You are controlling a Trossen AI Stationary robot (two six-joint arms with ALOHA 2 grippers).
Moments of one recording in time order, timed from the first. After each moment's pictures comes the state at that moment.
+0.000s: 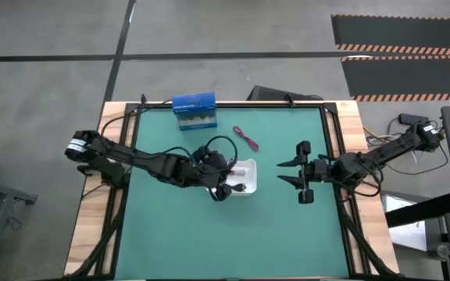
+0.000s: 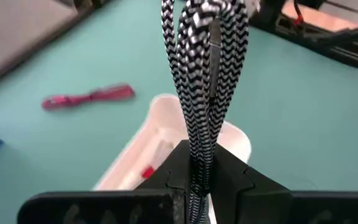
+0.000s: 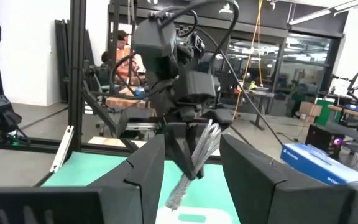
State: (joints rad) left arm -0.22 1.58 1.32 -0.46 -0.51 -0.55; right arm 0.37 0.82 0.40 0.60 0.34 -0.18
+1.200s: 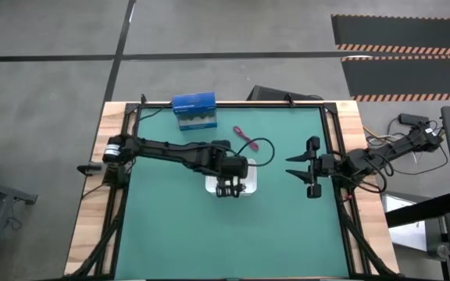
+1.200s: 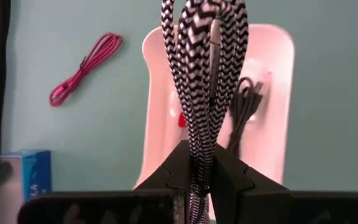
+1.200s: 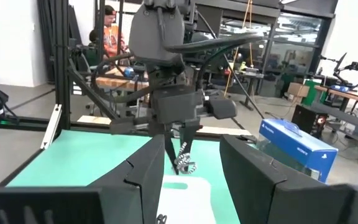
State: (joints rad) left arm -0.11 1.94 1.86 -1.11 -0.29 -0.10; right arm 0.37 0.60 0.40 0.28 0.40 -0.16
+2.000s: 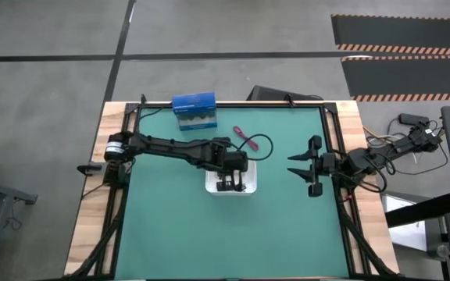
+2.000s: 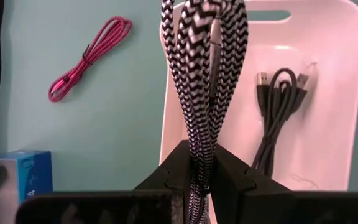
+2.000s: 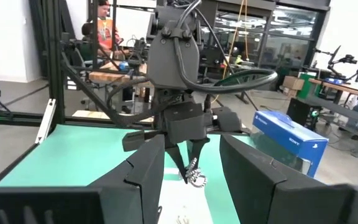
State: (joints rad) left arm -0.05 1.94 1.73 -0.98 -0.29 -0.05; right arm 0.37 0.54 0.40 0.21 0.42 -0.14
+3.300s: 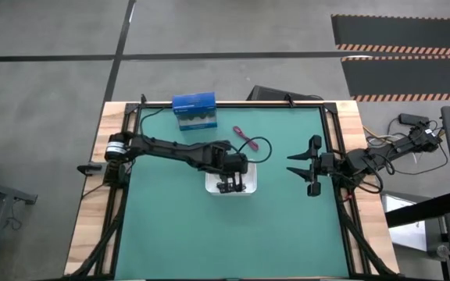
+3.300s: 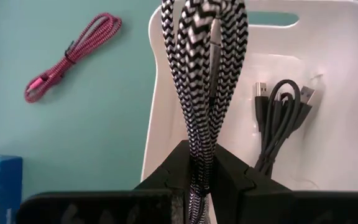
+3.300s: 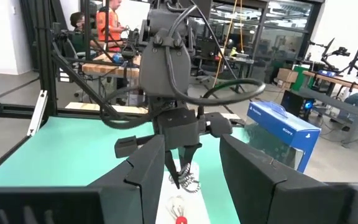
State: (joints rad) left arm -0.05 1.94 1.63 -0.84 -0.28 -0.10; right arm 0.37 0.54 0.40 0.18 0.45 -0.13
